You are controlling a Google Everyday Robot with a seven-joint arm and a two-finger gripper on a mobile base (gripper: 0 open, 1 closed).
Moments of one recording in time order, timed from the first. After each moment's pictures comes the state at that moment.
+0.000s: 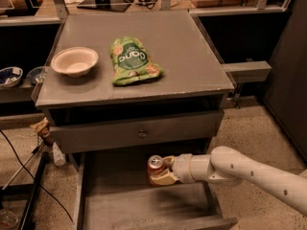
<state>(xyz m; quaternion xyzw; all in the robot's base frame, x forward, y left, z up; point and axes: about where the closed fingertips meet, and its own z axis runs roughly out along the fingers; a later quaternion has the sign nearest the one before) 0.518 -0.017 0.518 -0.50 0.71 0.32 0.39</state>
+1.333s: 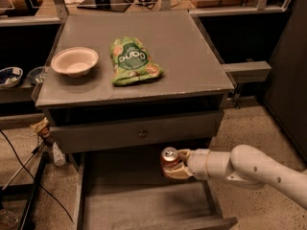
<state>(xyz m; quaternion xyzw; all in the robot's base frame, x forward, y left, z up) 0.519 -0.065 0.572 -0.47 0.73 0.27 0.42</state>
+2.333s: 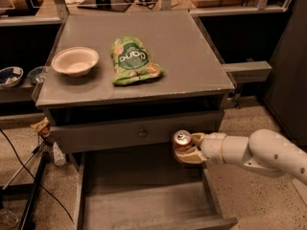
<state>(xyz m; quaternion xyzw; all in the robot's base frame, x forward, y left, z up) 0.541 -0.106 0.640 -0.46 0.73 0.23 0.45</state>
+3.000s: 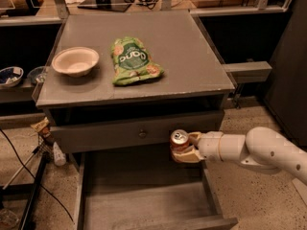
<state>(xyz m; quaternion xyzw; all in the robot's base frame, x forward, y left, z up) 0.542 -0.098 0.642 -0.47 0.72 0.24 0.45</state>
